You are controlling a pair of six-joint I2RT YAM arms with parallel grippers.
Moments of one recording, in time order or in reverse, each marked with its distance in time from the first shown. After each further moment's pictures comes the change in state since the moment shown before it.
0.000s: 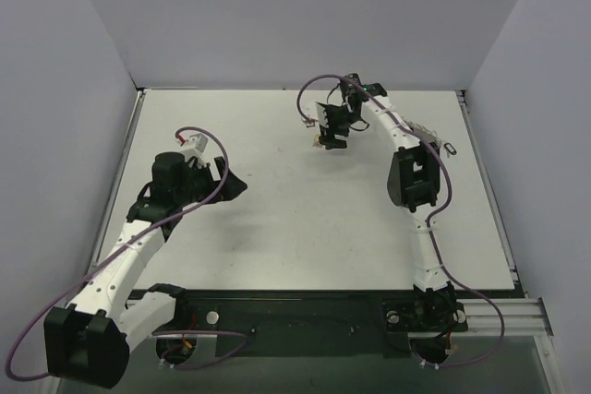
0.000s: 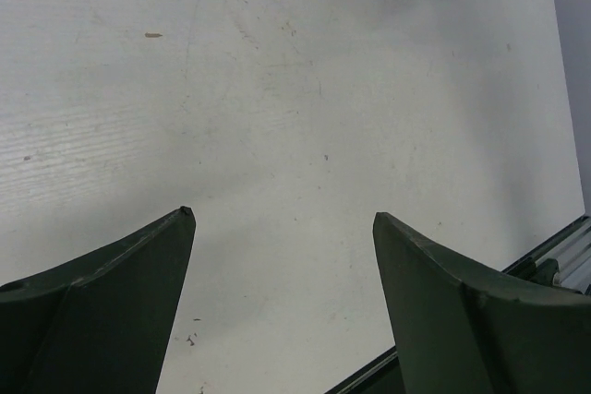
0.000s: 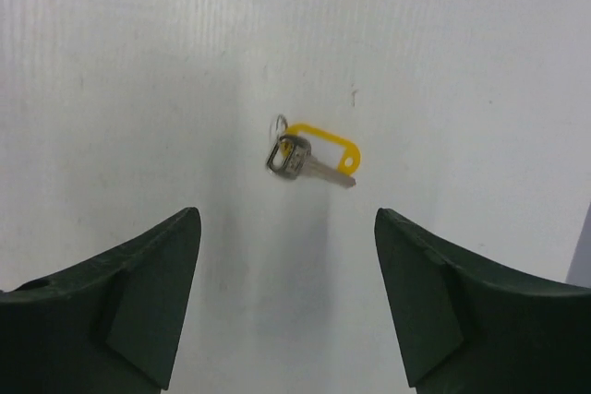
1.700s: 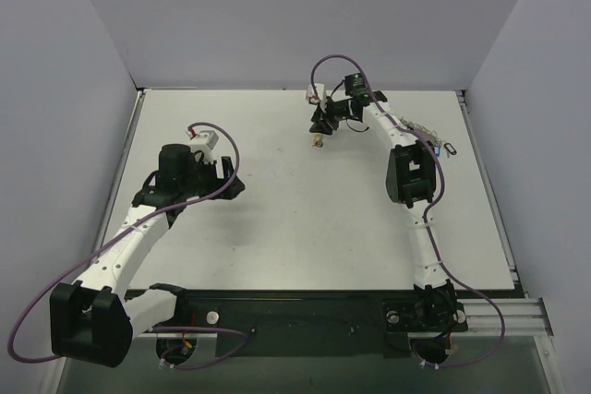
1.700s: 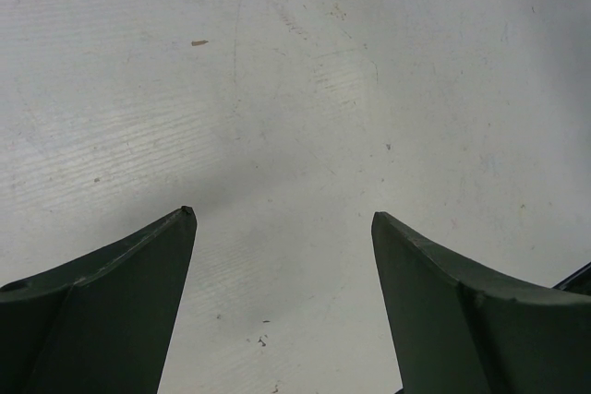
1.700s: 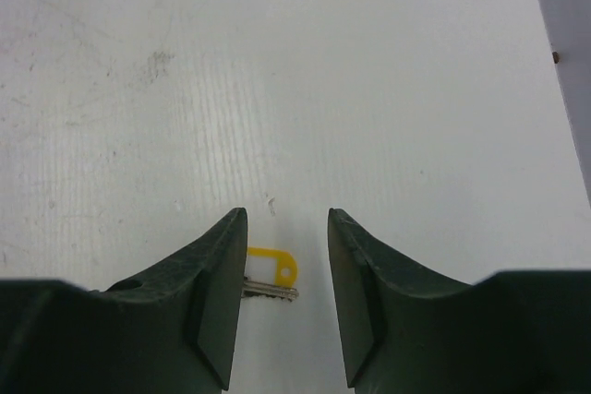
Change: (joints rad) left arm -0.016 0.166 0.097 -0.045 -0.030 0.238; right arm -0.064 0.082 -0.017 0.332 -0.294 0.287
